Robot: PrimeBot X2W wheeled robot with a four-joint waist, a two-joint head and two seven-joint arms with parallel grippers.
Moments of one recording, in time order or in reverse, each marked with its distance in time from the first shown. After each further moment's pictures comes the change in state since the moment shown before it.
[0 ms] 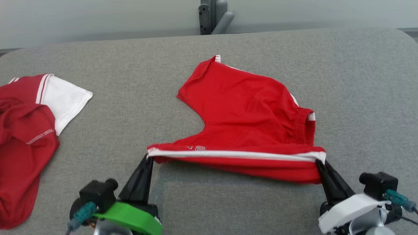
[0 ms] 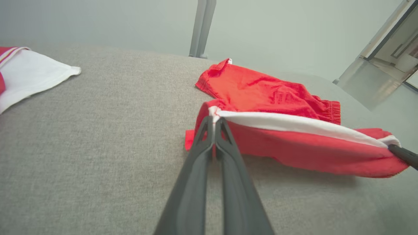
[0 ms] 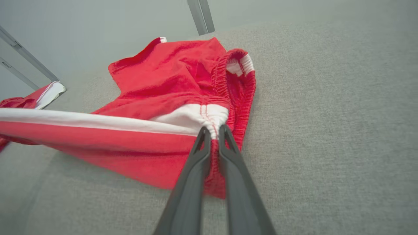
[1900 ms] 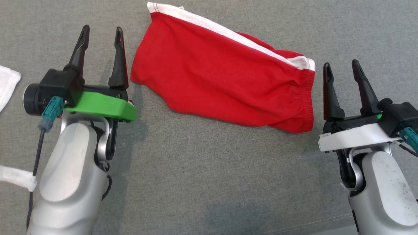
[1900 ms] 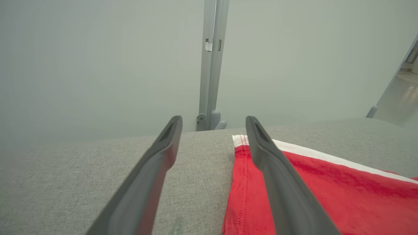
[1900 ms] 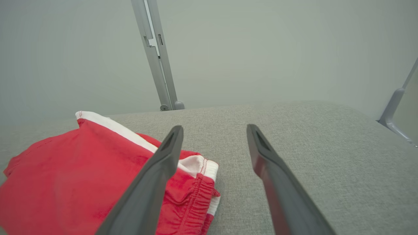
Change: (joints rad) left arm -0.697 -0.030 0.073 0.396 0.125 0.009 -0.189; right arm -0.445 0.090 -0.111 0.059 -0.221 0.000 -0.203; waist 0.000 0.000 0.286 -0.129
